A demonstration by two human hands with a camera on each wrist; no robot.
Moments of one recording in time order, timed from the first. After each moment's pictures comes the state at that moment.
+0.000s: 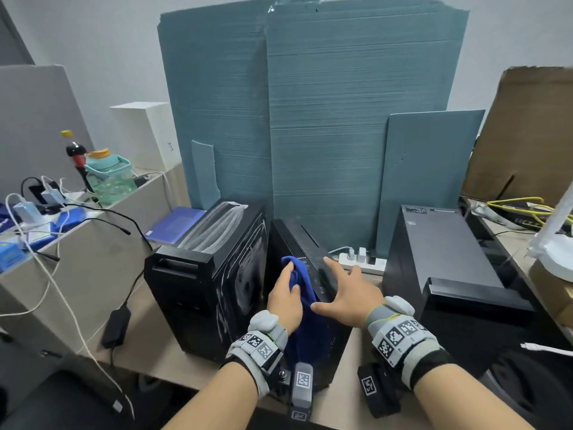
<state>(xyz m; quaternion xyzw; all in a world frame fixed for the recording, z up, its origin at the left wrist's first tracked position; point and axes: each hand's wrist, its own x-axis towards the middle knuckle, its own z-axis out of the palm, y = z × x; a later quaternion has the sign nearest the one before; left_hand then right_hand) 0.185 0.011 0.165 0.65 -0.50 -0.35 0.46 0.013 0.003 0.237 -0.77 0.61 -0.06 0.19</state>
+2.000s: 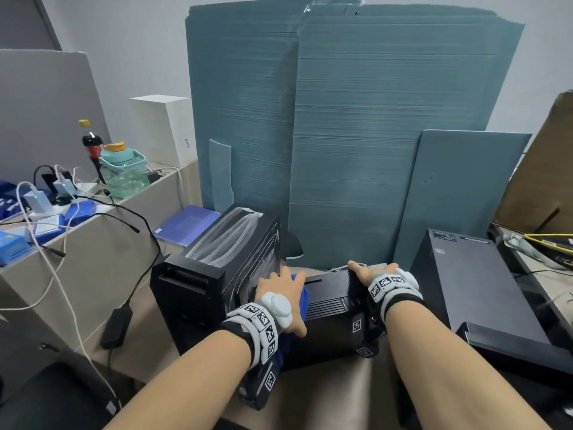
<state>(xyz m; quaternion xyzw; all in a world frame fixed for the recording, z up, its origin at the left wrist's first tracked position) 0.225 -0.022 0.242 0.69 -0.72 -0.03 -0.10 0.017 -0.149 0.230 -0.51 0.83 0.02 0.22</state>
